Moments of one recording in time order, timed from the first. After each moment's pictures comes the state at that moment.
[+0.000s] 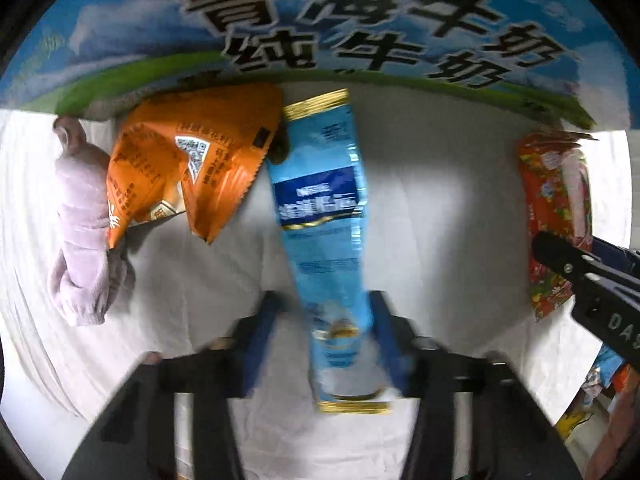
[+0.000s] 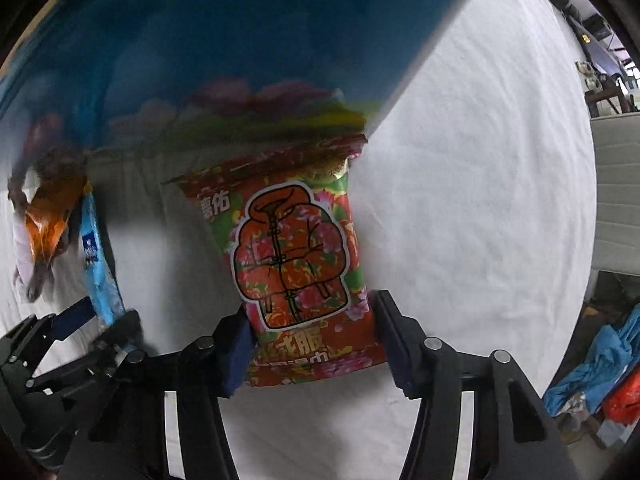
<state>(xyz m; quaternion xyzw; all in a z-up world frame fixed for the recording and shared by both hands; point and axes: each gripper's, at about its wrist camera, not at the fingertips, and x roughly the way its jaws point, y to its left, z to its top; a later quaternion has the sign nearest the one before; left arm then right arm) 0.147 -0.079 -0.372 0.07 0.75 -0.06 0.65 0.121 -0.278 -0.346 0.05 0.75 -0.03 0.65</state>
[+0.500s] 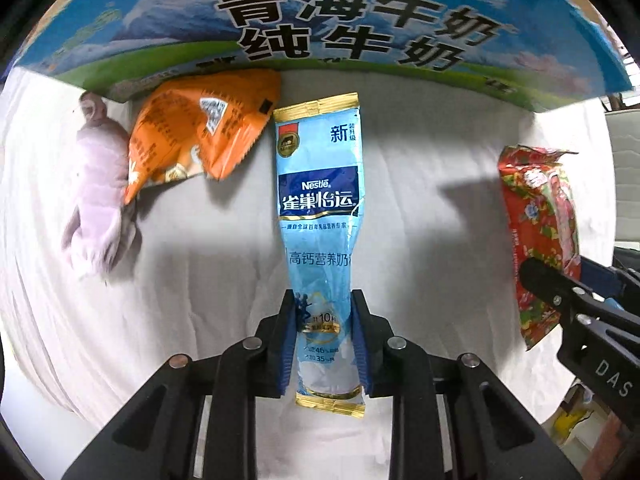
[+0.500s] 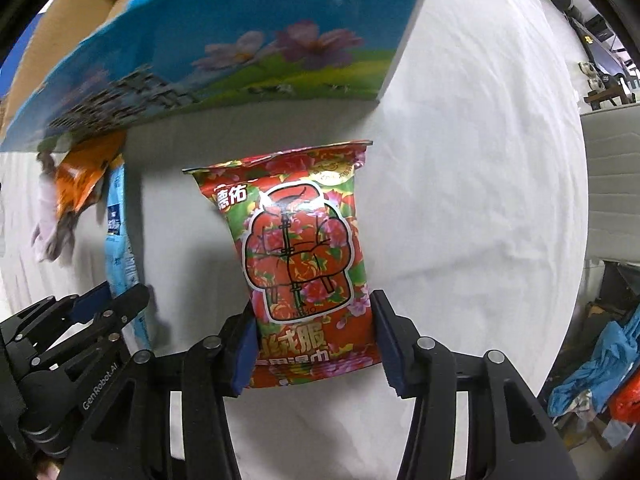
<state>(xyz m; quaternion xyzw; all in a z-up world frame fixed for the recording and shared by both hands) 0.111 -0.065 -0.359 0.06 0.74 -0.07 0.67 0.080 -0.265 -0.312 0.06 0.75 -0.01 0.66</state>
